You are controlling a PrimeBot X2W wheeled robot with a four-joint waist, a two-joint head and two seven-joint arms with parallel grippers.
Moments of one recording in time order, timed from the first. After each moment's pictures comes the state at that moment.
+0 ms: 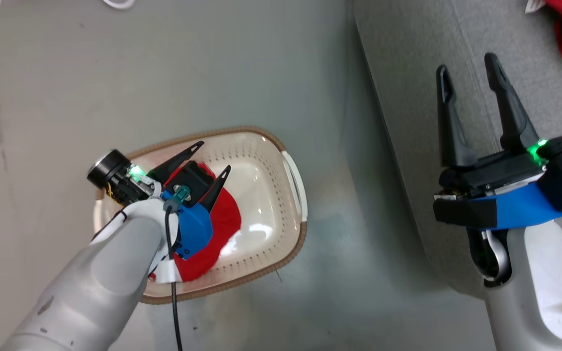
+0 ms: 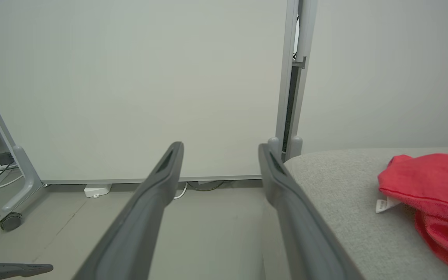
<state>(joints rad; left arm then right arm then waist) -0.78 0.27 -0.85 0.88 -0.23 -0.13 -0.24 -0.44 -0.07 0.07 0.05 0.14 0.13 -0.26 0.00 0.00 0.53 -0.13</state>
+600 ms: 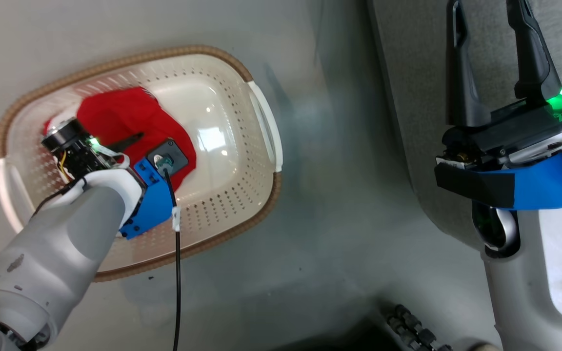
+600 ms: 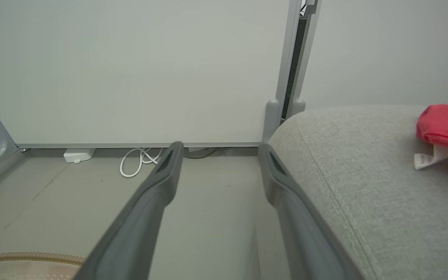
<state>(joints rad) -1.02 0.31 -1.25 1.13 -0.32 -0.13 -0.04 -0.57 -0.06 0.10 -0.05 0.14 0.13 -0.26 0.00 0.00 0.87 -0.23</state>
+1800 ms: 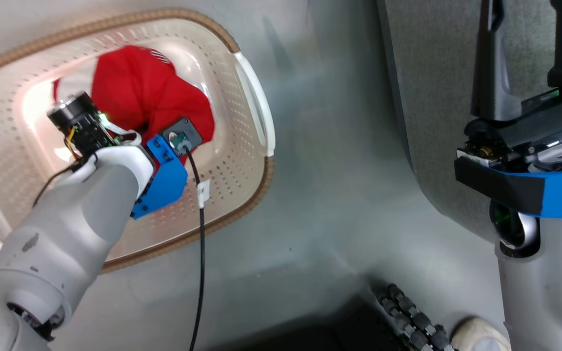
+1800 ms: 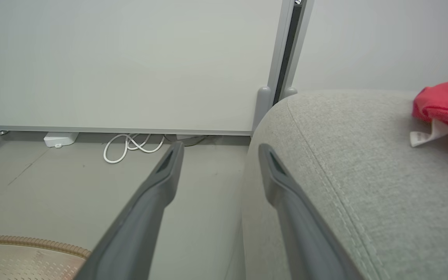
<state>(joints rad) -1.11 0.26 -1.28 1.19 -0.28 -0.13 0.09 -0.58 -0.05 0.07 -0.16 0.13 0.13 -0.26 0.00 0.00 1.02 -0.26</state>
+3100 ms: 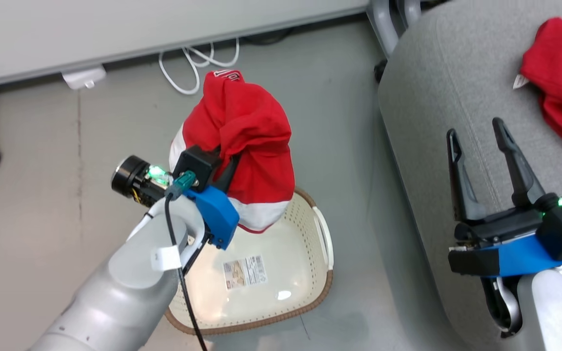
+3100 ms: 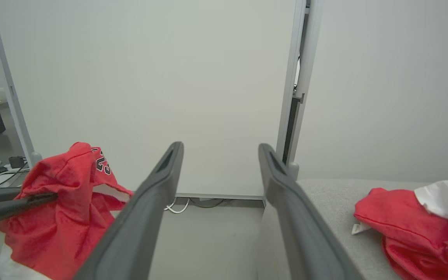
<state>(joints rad) -0.83 0.19 -0.93 0.89 -0.56 -0.06 -0.26 -0.27 -0.10 0.03 0.02 0.08 0.13 -0.26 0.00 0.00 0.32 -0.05</state>
